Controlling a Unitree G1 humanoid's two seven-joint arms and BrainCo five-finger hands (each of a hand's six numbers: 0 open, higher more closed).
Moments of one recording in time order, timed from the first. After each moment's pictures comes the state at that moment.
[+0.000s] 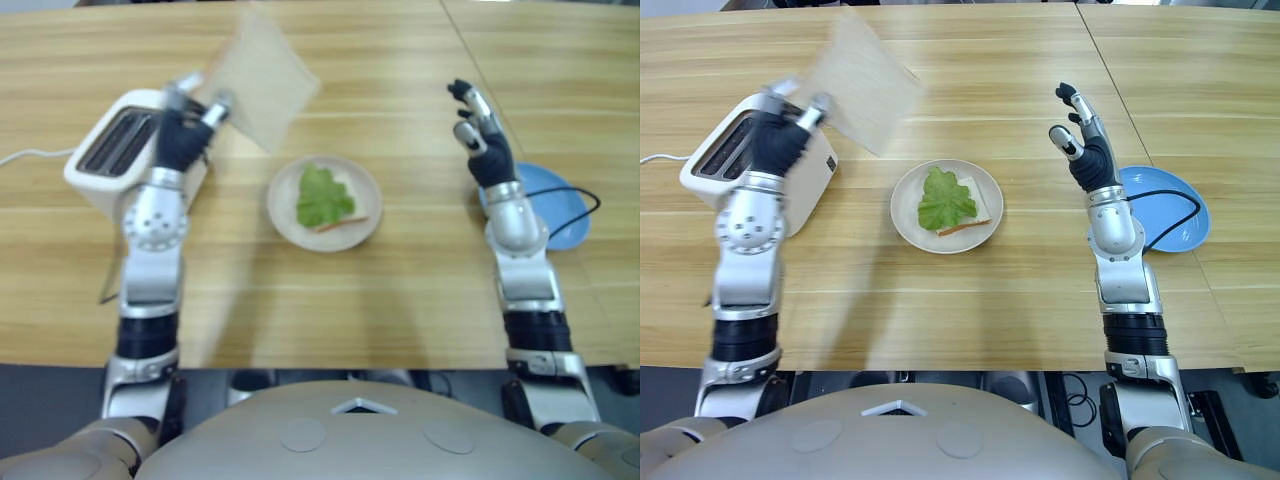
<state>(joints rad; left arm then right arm) -0.21 0.19 -0.04 -0.17 0.06 0.07 -0.22 -0.17 -0.38 -0.09 0.00 -0.20 -0.22 0.03</state>
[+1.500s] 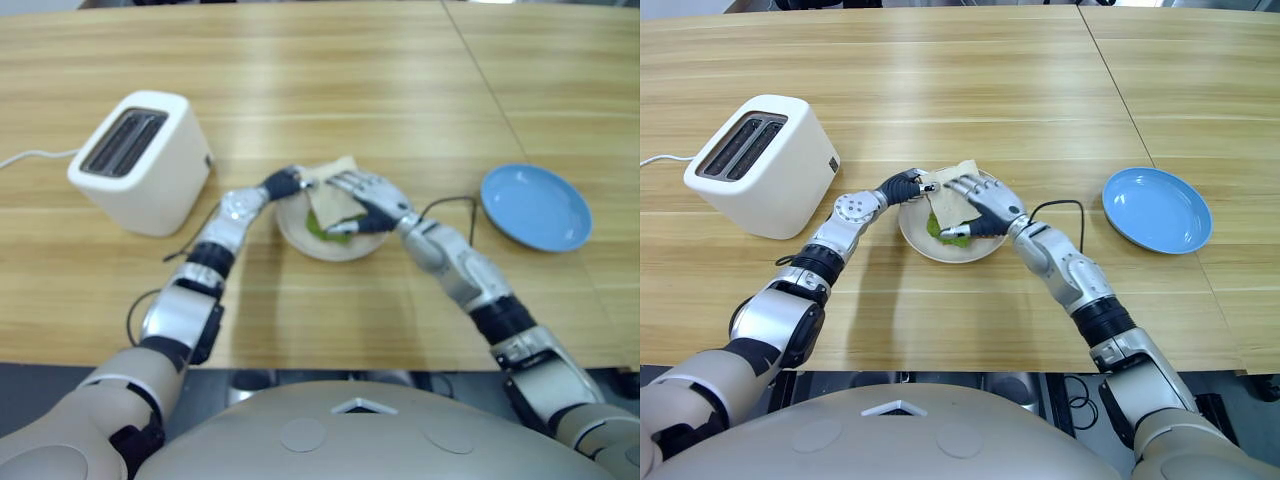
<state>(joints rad) -0.65 0.14 -0.20 0.95 0.18 -0.14 -0.41 -0.30 -0.46 0.47 0.28 -0.93 -0.32 -0.04</state>
